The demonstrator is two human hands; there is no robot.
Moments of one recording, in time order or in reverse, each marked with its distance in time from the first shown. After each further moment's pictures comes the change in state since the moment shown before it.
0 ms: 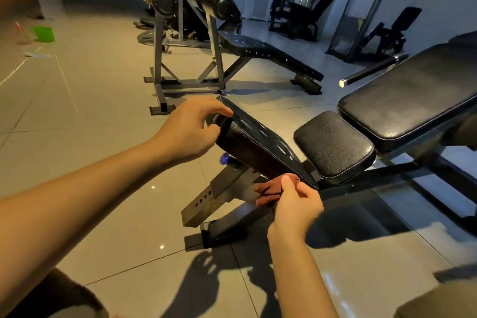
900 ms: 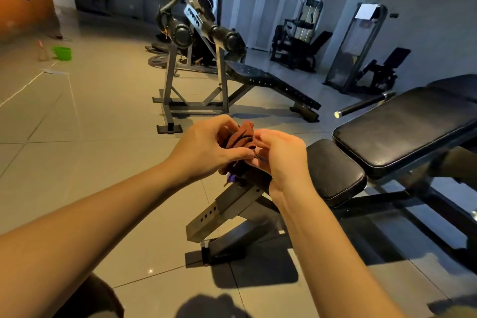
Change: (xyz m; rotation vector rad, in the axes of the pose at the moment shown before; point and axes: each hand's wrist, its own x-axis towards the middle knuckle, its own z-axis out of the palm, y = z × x) left_hand -0.024 0.023 -0.027 -0.152 0.051 0.011; right_hand -0.048 -0.112 0.053 -0.198 -0.654 -0.063
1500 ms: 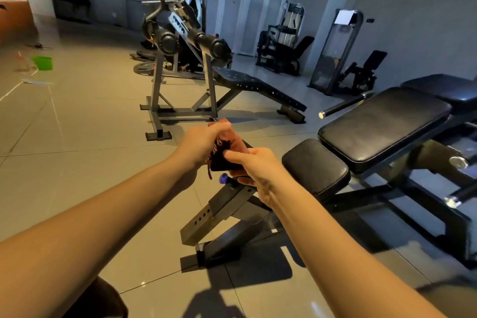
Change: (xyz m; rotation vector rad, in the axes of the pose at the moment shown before) left_hand 0.003 0.020 0.006 -0.707 0.061 -0.494; right_hand 0.000 0.010 0.000 -0.376 -0.200 0.124
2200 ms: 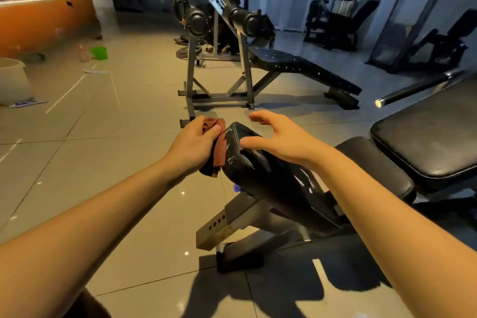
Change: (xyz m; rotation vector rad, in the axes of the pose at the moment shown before) left_hand 0.076 -0.035 -0.003 0.500 0.194 0.026; right_hand 0.135 -0.008 -0.062 -0.613 -0.322 -0.441
